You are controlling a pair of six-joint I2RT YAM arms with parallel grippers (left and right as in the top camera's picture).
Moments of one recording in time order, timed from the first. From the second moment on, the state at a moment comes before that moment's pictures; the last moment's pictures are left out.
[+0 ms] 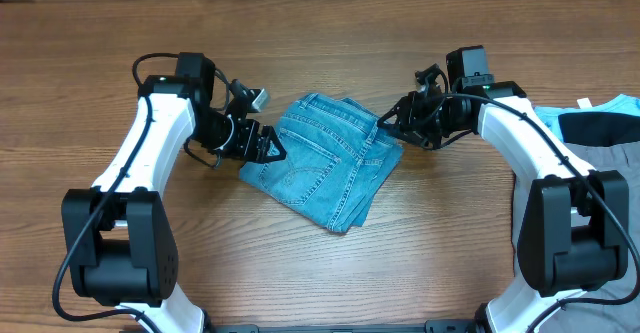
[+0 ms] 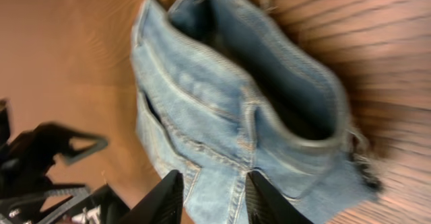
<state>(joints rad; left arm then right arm) -0.06 1.84 1.36 -1.05 0.61 0.24 0.12 1.85 1.28 -0.66 -0.76 0.44</state>
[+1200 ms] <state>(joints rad) -0.14 2.11 1.40 -0.87 0.70 0.27 0.41 1.86 1.01 -0.60 -0.67 0.88</state>
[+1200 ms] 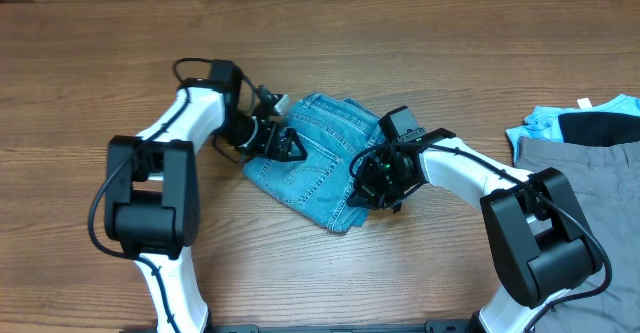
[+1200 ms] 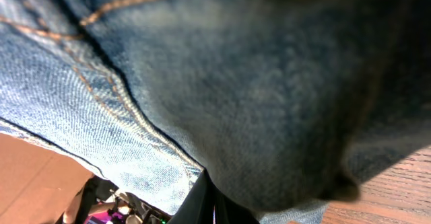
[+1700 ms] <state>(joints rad) -0.16 2.18 1.40 -0.97 0.79 0.32 0.41 1.86 1.00 -0.59 -0.68 0.88</state>
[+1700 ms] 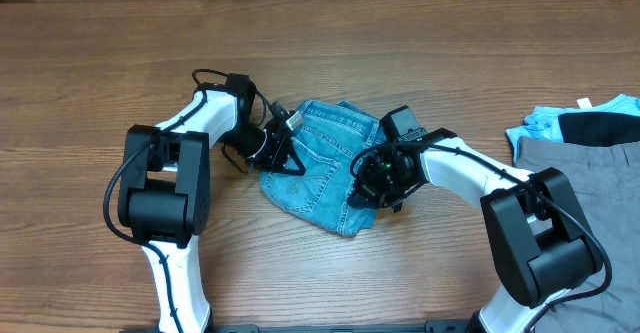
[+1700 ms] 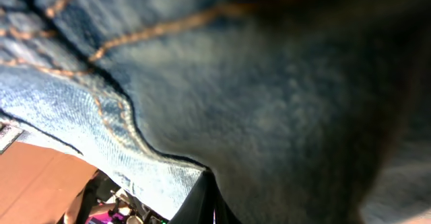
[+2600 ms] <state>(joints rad) 0.34 2.19 1.80 -0.97 0.80 0.12 0.27 1.60 1.15 -0.82 -0.73 0.74</state>
